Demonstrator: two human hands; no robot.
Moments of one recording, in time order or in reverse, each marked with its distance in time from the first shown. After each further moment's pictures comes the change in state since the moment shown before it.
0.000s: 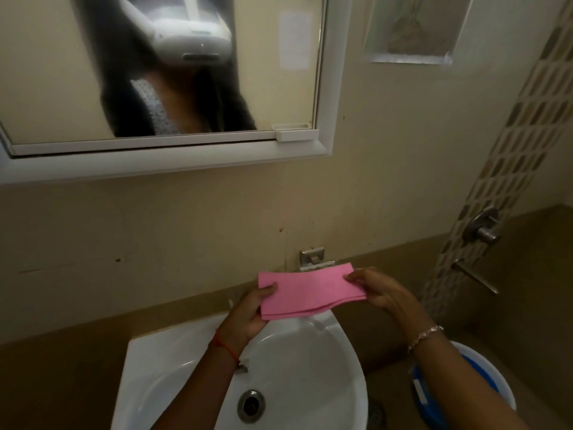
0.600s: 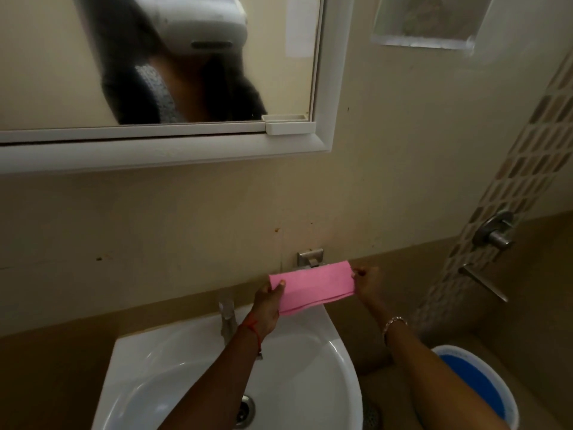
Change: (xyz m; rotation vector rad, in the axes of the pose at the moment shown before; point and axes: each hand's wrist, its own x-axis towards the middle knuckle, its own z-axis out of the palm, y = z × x) left_hand 0.075 -0.035 0.019 0.215 0.256 0.085; right_hand 0.096 0.030 -0.021 -0.628 0.565 -0.447
